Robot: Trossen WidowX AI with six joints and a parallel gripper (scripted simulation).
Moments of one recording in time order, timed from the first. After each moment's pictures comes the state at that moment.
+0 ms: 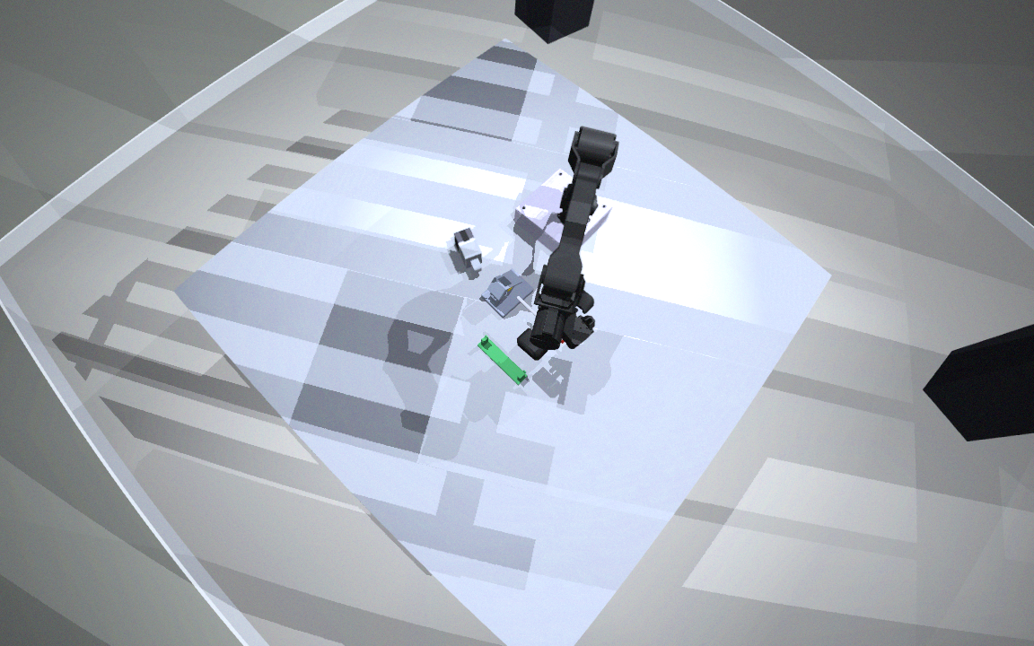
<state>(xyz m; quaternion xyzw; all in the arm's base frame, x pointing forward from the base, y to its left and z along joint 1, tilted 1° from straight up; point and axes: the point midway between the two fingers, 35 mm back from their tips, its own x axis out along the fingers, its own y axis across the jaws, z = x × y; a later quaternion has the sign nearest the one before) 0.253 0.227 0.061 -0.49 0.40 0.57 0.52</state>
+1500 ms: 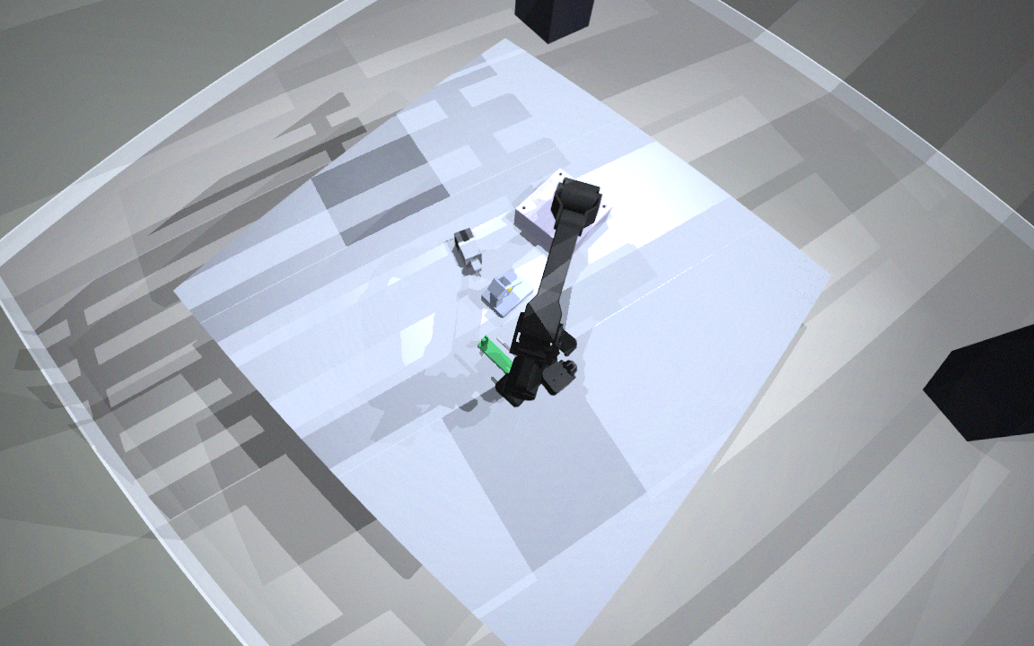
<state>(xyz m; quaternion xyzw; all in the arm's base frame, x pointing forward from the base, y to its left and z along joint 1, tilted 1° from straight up) 0.349 0.279 0.078 -0.49 0.39 0.57 0.52</state>
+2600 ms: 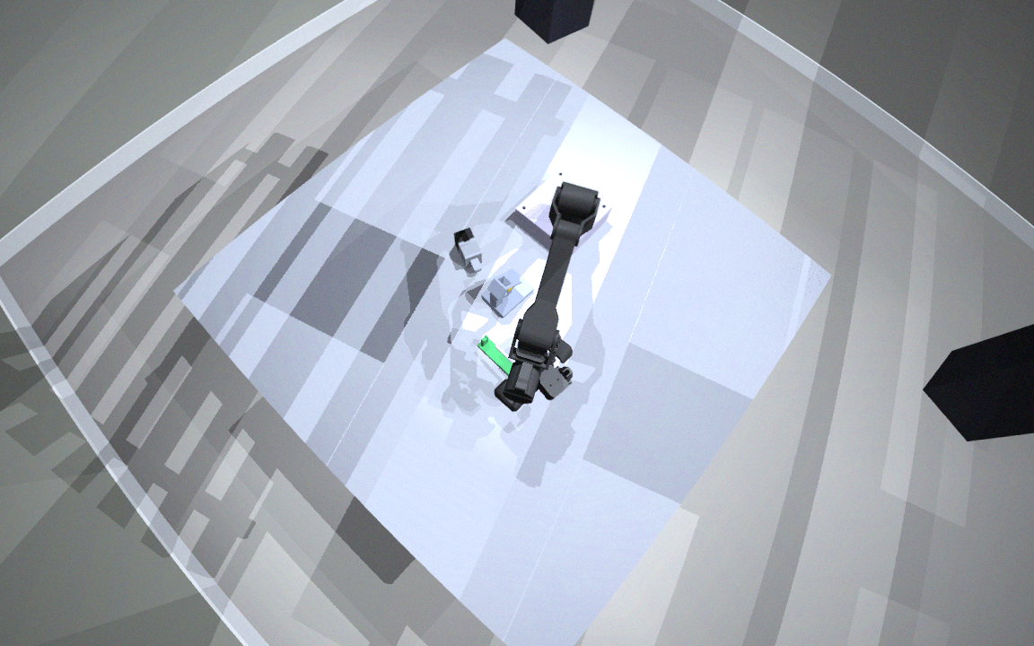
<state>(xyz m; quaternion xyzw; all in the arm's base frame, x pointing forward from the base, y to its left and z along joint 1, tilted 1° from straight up) 0.356 0.282 0.037 -0.50 0.38 0.57 0.54</state>
